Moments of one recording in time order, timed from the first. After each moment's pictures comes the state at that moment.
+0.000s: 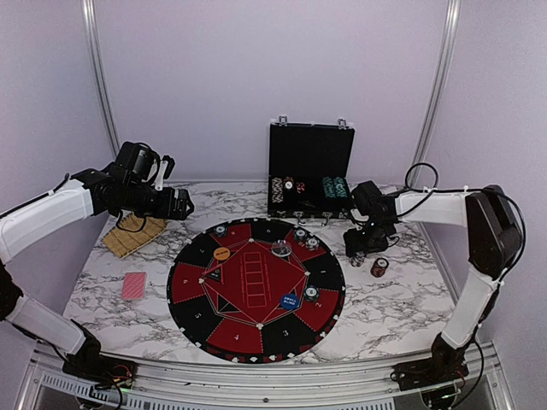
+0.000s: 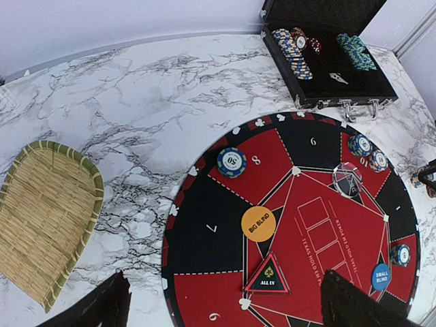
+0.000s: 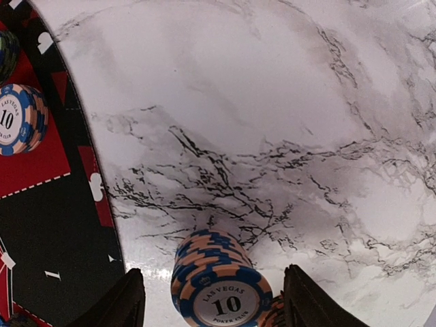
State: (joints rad) left arm -0.47 1.38 1.17 -0.57 -0.03 -0.27; right arm 0.42 1.78 1.18 -0.63 0.12 0.24
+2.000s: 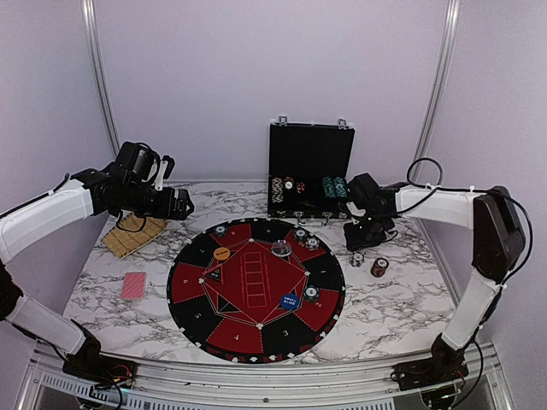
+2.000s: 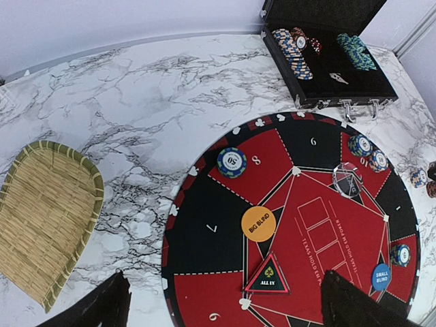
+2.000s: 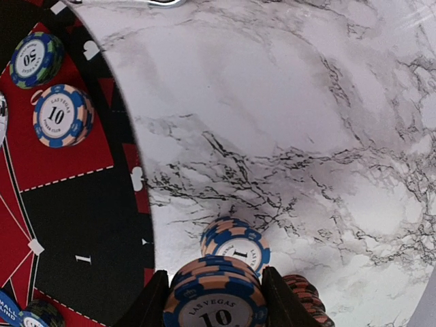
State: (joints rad) left arm -0.47 1.38 1.17 -0.57 -0.03 -0.27; right arm 0.47 1.75 1.24 -0.70 0.15 0.24
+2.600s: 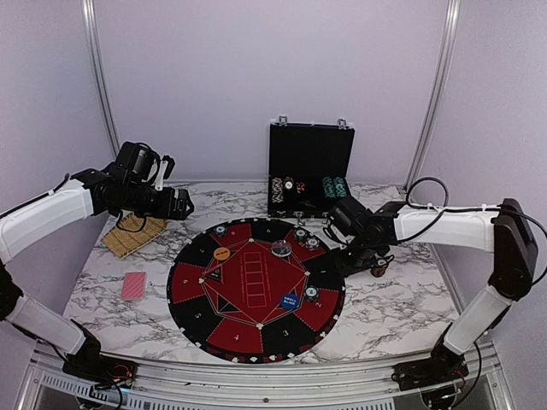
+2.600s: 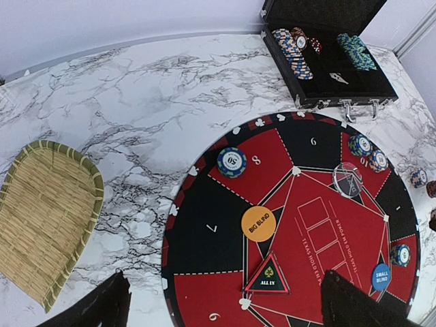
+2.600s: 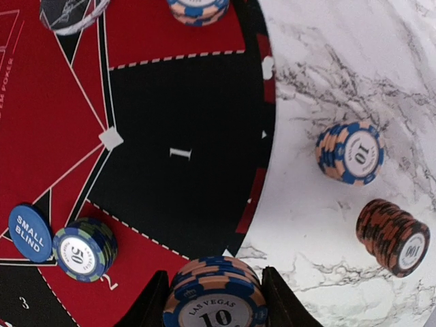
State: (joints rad) left arm -0.47 1.38 1.17 -0.57 -0.03 -0.27; right arm 0.72 1.61 1.09 -0.71 0.16 0.37
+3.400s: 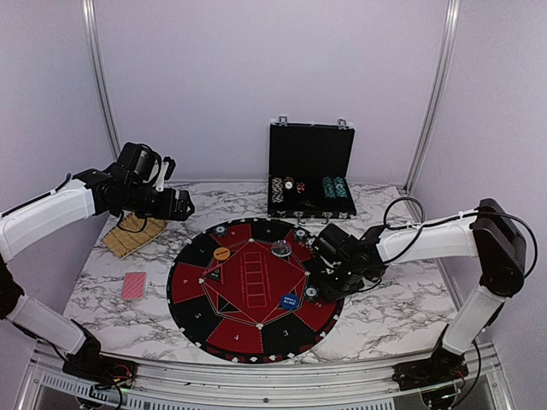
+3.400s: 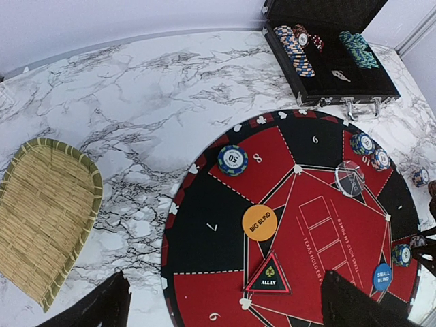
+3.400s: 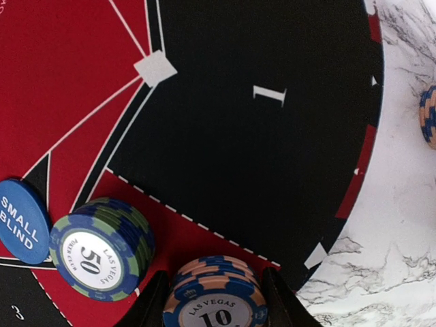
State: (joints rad) left arm -0.47 1.39 1.17 -0.57 -0.03 -0.27; right arm 0.85 1.67 0.97 -0.58 0.14 0.49
